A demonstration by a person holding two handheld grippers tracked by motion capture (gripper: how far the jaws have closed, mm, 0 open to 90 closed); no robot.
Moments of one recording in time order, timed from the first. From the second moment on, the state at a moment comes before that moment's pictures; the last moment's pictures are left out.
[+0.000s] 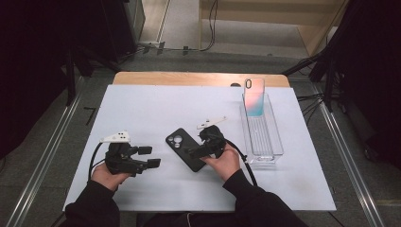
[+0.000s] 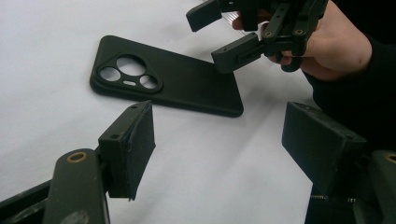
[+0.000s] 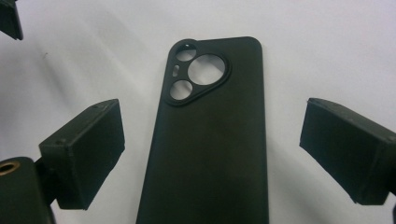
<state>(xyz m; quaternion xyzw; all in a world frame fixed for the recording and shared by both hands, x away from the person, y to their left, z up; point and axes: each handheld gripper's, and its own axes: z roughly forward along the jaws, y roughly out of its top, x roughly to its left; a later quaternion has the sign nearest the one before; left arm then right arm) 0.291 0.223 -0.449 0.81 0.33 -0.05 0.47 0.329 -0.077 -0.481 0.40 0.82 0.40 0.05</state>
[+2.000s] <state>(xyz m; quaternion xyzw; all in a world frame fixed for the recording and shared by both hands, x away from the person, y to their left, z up) 0.296 0.221 -0.449 0.81 0.35 -0.04 0.47 0.310 -0.052 -0.517 0.38 0.85 0.35 0.14</state>
